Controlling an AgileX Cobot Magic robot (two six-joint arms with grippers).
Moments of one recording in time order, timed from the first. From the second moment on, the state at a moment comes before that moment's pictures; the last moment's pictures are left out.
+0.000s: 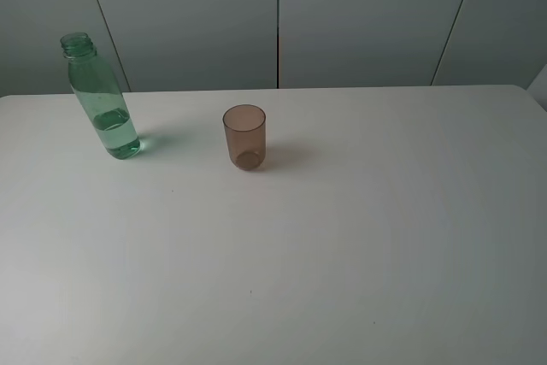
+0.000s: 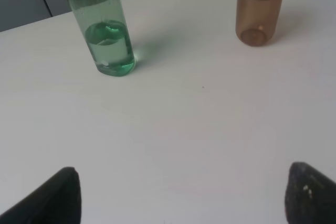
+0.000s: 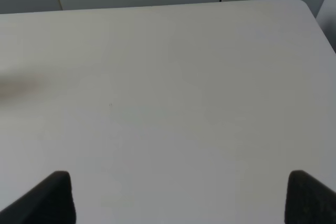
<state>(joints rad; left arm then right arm) -0.13 0.00 -0.52 -0.16 1.09 0.21 -0.04 0.00 -0.50 0.02 1.10 0.01</state>
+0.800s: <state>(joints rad) -0.13 0.00 -0.52 -0.16 1.09 0.21 -0.04 0.00 -0.50 0.02 1.10 0.01</state>
